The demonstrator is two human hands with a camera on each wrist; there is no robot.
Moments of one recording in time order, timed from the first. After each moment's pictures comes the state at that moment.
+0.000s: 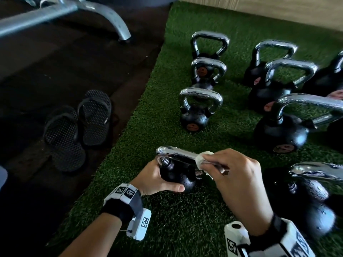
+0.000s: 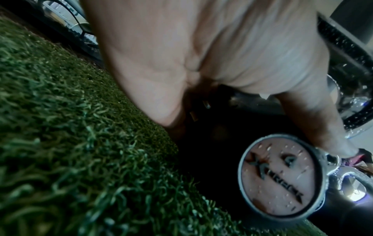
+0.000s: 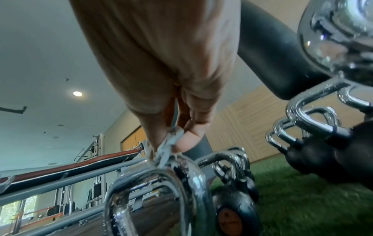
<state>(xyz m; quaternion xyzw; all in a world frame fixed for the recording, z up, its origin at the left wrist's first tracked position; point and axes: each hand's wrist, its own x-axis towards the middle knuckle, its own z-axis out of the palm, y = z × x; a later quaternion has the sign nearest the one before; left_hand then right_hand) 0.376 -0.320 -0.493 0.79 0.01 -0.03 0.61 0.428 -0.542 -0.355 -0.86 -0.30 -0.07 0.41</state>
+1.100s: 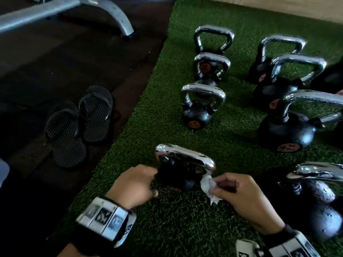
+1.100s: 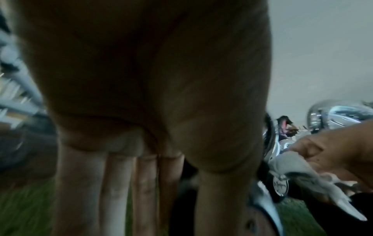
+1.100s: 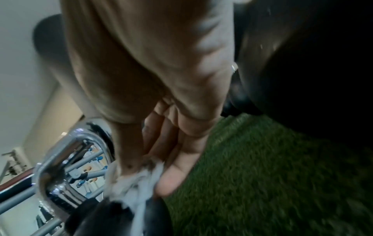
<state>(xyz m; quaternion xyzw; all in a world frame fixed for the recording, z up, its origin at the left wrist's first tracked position) 0.335 -0.315 -0.438 0.95 0.11 -0.17 0.25 0.449 -0.592 -0.427 -0.82 -0.18 0.30 0.46</state>
